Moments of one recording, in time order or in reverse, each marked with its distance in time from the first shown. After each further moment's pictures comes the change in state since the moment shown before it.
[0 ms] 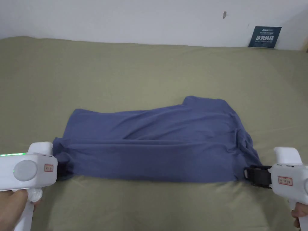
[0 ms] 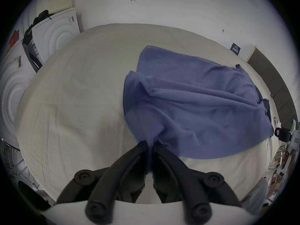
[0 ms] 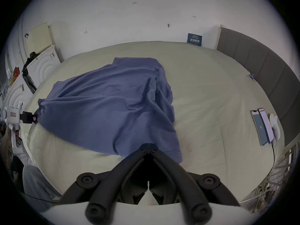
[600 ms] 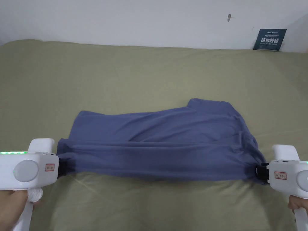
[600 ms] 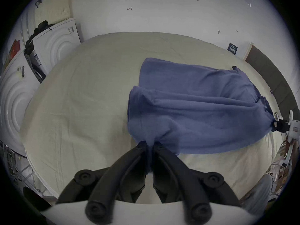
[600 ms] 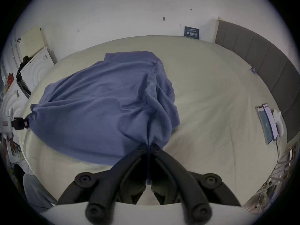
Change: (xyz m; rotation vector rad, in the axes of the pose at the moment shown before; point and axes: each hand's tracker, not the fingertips) left arm 0.000 0.007 0.026 0.057 0.028 -0.049; right arm -0.003 0.012 -0.012 0.007 -0.051 0.007
